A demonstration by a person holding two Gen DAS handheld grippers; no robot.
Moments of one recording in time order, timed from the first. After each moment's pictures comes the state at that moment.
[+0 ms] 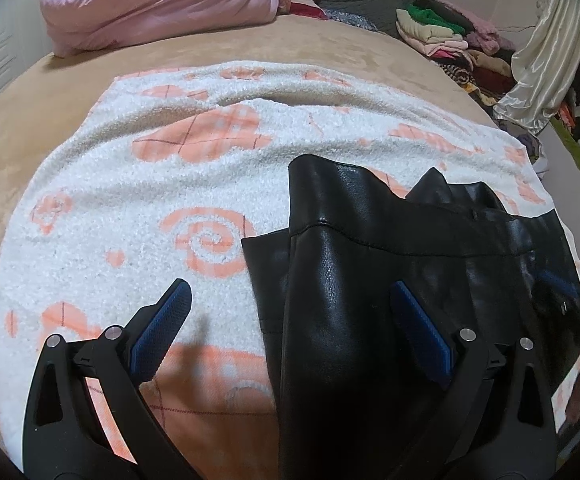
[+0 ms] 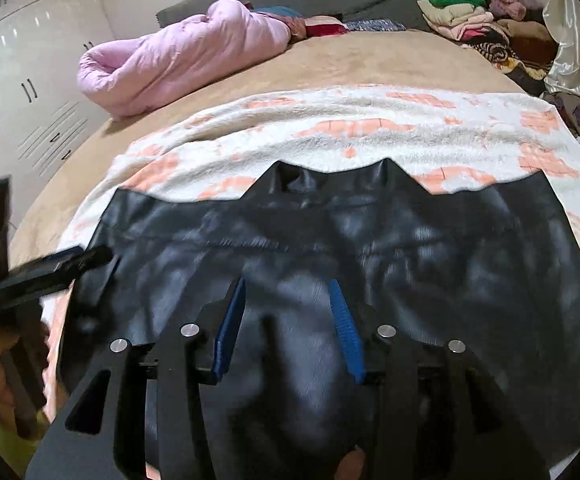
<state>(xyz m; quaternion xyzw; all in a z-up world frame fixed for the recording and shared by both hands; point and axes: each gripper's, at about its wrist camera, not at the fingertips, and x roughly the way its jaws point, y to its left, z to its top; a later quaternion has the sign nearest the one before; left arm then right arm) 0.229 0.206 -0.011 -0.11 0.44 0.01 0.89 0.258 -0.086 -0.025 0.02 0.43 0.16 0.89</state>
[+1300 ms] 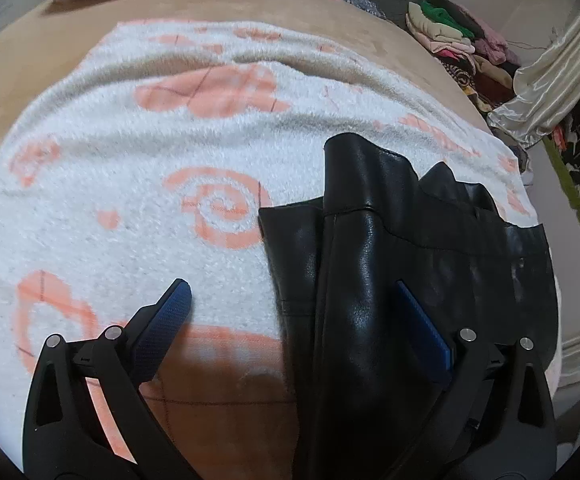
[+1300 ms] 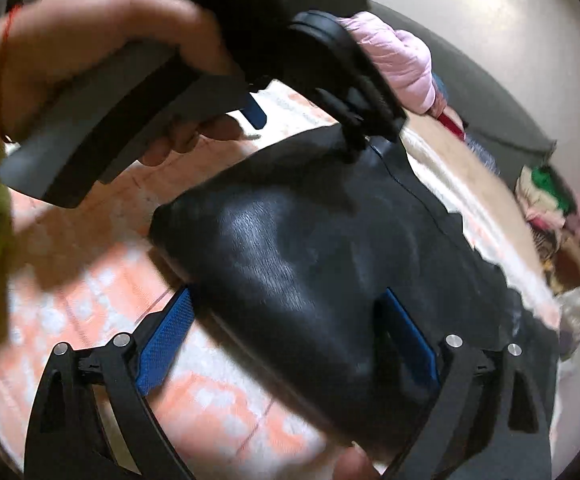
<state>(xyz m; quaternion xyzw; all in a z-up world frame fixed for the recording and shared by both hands) 0.231 0.237 -0.033 -0.19 0.48 -0.02 0.85 0.126 0.096 -0.083 -0.35 0.31 0.26 0.84</state>
